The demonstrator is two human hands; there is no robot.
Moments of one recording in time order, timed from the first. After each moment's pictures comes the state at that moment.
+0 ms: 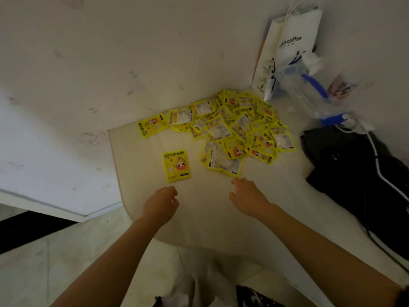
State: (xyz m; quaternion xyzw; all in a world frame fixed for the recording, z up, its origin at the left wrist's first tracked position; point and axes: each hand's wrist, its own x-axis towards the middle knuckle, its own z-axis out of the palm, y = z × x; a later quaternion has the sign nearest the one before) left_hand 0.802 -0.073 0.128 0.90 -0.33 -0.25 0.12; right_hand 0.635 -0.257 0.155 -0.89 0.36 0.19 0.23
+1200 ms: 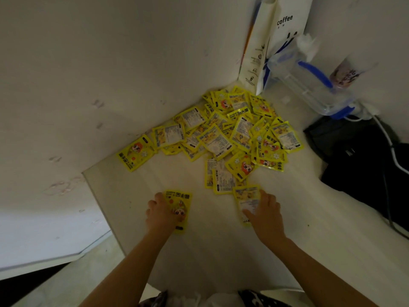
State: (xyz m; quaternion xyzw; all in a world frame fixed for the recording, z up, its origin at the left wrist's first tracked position) left_hand 0.913 -0.145 0.083 0.91 -0.21 -0.34 0.10; right_hand 0.677 -0.260 0.100 -0.72 0.63 0.05 0.27
